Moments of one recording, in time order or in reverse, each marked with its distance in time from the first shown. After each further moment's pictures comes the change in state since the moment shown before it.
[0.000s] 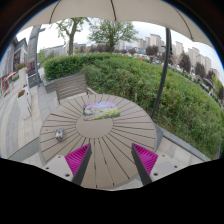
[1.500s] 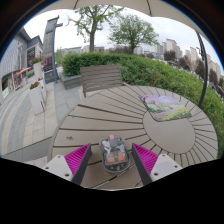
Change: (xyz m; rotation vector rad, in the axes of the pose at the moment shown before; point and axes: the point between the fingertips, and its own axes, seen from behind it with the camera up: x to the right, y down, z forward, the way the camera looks) arm -0.334 0.041 0.263 0.046 -0.184 -0.075
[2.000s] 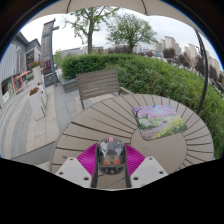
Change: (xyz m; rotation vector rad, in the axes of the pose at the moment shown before) arm 0.043 -0.074 -0.007 -0.007 -0.022 0.037
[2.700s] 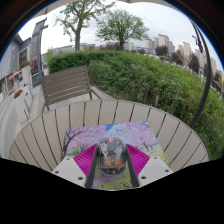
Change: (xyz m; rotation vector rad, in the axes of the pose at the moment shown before) arm 0.245 -0.076 0.198 -0.026 0.094 0.015
